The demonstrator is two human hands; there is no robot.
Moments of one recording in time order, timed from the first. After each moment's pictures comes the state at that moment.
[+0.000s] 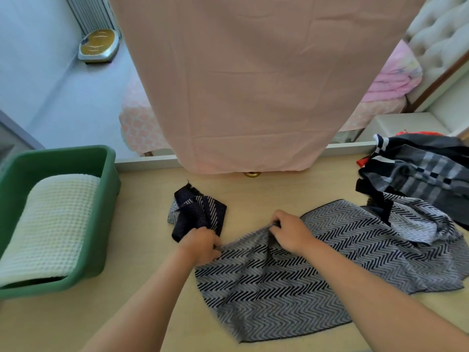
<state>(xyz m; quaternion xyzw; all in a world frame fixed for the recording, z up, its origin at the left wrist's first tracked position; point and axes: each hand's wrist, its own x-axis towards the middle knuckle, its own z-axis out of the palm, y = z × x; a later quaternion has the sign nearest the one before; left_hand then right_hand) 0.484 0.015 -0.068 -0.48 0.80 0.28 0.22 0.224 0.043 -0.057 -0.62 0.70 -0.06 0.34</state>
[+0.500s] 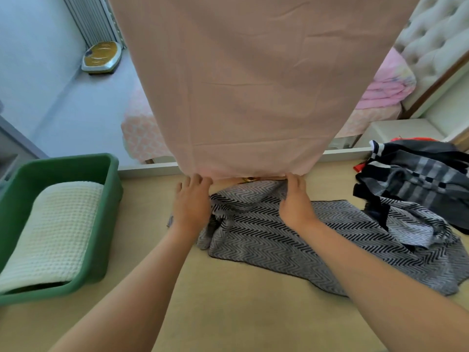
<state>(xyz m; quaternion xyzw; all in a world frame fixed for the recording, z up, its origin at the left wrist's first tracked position) 0.477 -0.035 -0.021 -0.60 0.79 -0.03 -0.12 0.219 0.004 -0.027 -0.58 0.74 -0.25 0.22</state>
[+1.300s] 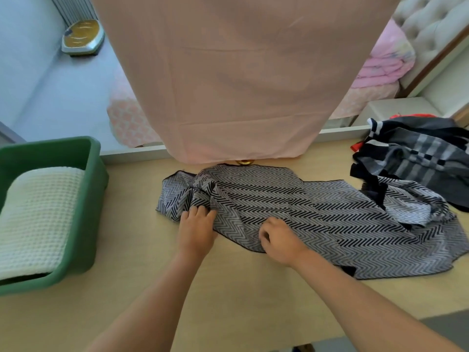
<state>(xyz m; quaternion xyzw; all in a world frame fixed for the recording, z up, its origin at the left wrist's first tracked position) 0.466 0.031 -0.103 -0.58 0.81 0.03 0.07 0.232 0.086 -0.107 -0.71 0.65 -0.04 0.27</state>
